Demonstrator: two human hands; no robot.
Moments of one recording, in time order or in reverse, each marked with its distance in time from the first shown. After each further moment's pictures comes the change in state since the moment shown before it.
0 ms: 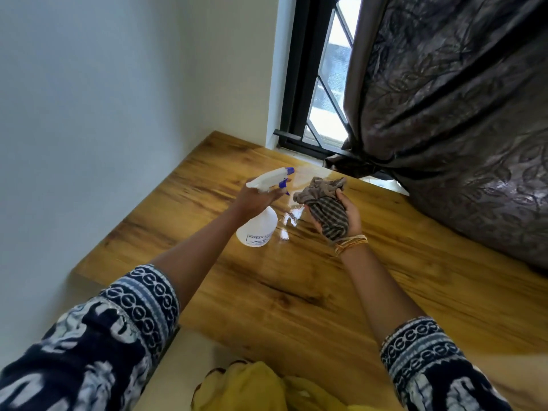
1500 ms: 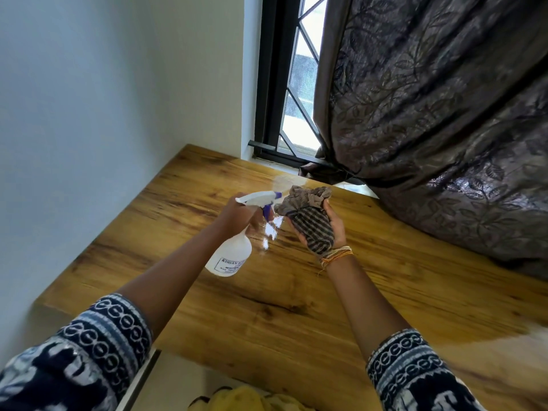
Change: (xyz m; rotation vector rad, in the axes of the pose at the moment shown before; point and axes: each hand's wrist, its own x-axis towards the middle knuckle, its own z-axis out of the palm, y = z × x) left_hand 0.001 0.015 0.011 -0.045 -0.155 -0.107; right_hand -0.020 -0.007 -0.004 0.050 -0.037 0.037
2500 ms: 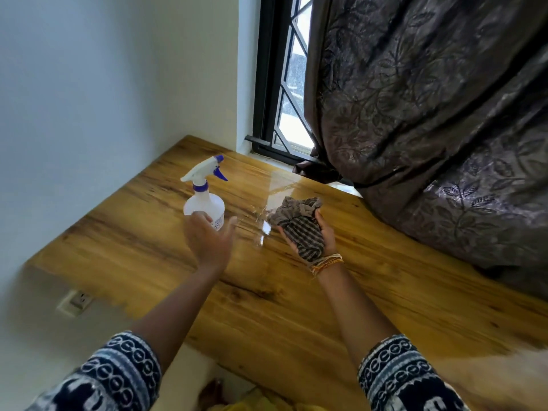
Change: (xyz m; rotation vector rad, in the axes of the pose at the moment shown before) left_hand -0.058 -0.052 0.078 0.398 1.009 -0.020; right_hand -0.028 -0.017 -0.043 0.017 0.004 0.084
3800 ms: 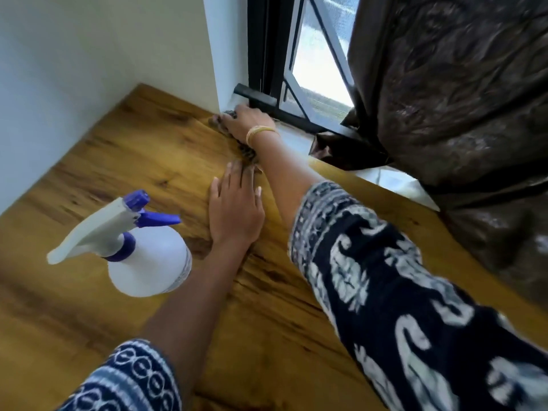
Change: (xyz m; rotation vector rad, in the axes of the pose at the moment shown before) left_hand 0.111 -0.003 0.193 0.610 -0.463 0.312; right_hand 0.362 -0.045 0.123 -2.243 0.055 -0.186
